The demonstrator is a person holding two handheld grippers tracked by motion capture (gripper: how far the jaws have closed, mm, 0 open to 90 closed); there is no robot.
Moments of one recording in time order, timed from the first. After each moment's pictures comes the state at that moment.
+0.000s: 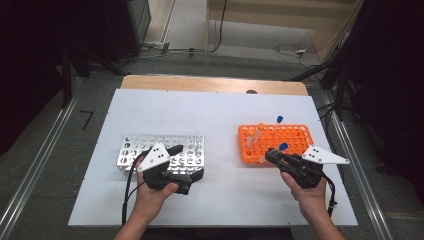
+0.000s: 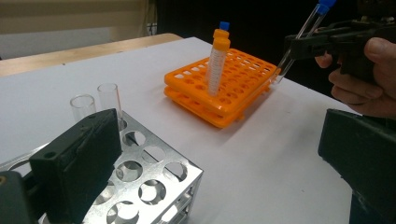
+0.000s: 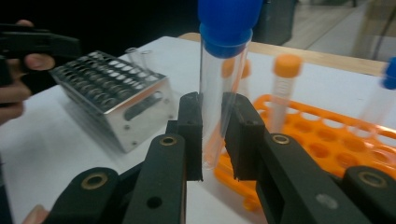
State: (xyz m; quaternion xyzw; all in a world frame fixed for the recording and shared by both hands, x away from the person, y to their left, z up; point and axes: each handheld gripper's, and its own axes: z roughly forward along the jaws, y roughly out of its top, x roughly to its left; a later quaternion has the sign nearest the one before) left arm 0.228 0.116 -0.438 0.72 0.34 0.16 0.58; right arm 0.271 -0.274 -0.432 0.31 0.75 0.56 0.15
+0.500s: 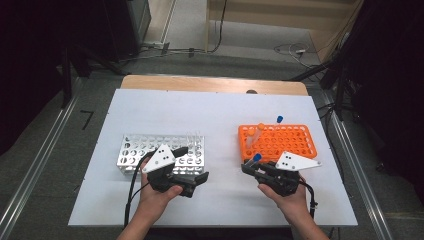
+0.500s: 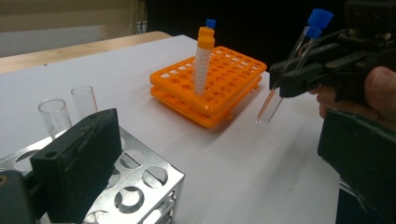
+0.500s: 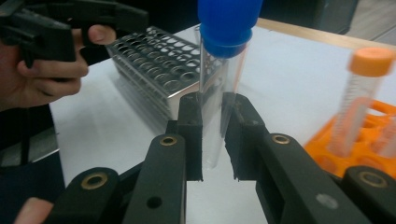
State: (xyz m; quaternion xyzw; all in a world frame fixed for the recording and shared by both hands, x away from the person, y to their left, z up) left arm 0.226 0.106 -0.437 0.73 0.33 0.15 0.58; right arm 0.258 -0.224 -0.442 0.24 0.79 0.55 0.10
